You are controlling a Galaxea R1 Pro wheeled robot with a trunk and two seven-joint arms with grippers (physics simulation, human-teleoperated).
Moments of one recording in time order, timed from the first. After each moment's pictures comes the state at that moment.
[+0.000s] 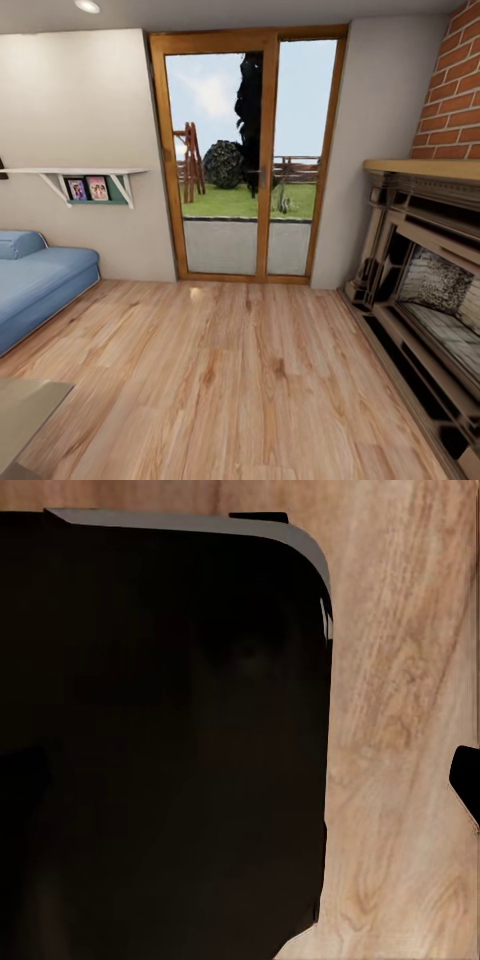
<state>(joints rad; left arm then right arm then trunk) 0.02 -0.01 0.01 -0.03 0.01 -0.01 0.01 -0.02 -0.01 0.00 0.00 -0.01 -0.06 -0.01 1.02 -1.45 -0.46</state>
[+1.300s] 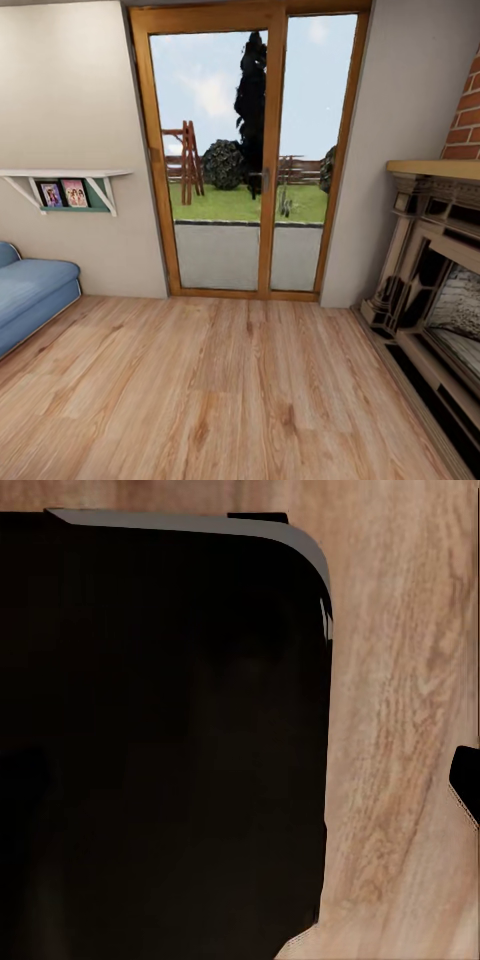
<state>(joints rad) 0.02 -0.01 0.01 -0.03 0.01 -0.01 0.01 -0.02 -0.01 0.00 0.00 -0.01 -0.06 -0.01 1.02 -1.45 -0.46</state>
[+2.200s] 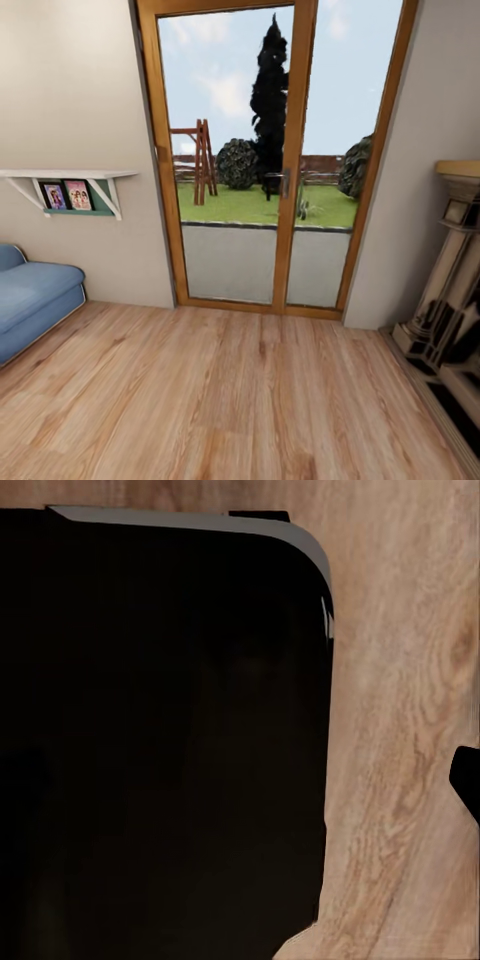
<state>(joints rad) 0.02 -0.01 0.01 -0.03 0.01 -0.01 0.01 -0.02 -0.01 0.00 0.00 -0.01 -0.06 0.00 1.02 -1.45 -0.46</state>
